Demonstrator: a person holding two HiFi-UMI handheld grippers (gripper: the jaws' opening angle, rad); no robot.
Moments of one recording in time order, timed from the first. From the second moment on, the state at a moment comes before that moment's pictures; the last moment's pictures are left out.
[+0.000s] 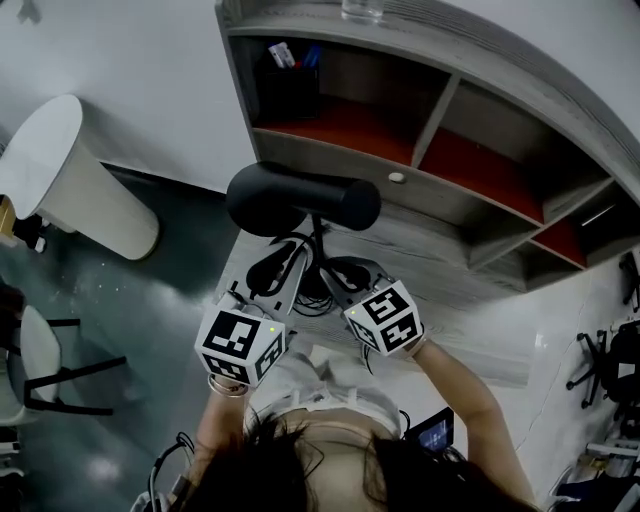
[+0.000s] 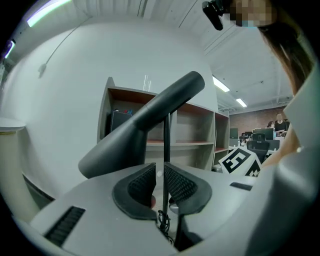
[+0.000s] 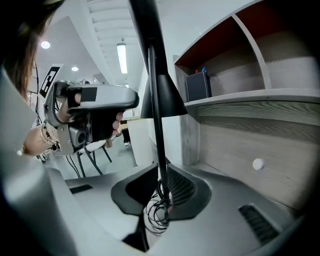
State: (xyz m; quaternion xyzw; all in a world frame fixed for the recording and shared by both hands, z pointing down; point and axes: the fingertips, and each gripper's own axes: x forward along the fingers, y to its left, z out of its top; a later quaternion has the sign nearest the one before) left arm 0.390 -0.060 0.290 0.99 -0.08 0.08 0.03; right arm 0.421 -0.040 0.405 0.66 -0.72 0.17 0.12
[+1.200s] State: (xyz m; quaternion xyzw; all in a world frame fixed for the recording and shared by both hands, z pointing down) left arm 0.181 0.046 0.303 0.99 -0.05 0.08 0.07; right arm 0.261 0.099 0.341 0.77 -0.62 0.16 0.06
